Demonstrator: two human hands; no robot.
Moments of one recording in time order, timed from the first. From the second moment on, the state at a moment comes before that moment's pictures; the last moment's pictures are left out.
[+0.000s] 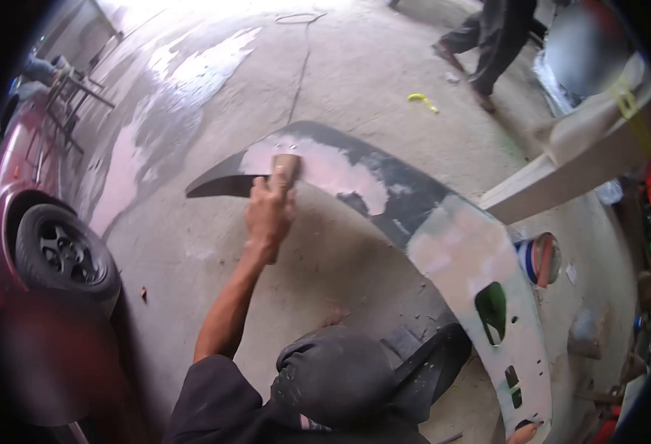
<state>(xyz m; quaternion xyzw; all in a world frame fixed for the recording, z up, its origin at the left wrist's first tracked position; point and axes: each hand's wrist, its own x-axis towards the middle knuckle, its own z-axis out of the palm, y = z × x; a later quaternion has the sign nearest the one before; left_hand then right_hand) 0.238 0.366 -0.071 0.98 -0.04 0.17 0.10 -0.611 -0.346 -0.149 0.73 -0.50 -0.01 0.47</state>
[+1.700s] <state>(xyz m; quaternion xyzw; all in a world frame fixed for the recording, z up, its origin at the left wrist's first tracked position) 0.264 0.380 -0.065 0.98 0.01 0.15 0.09 -0.592 -0.317 -0.120 0.72 -0.60 0.14 0.32</state>
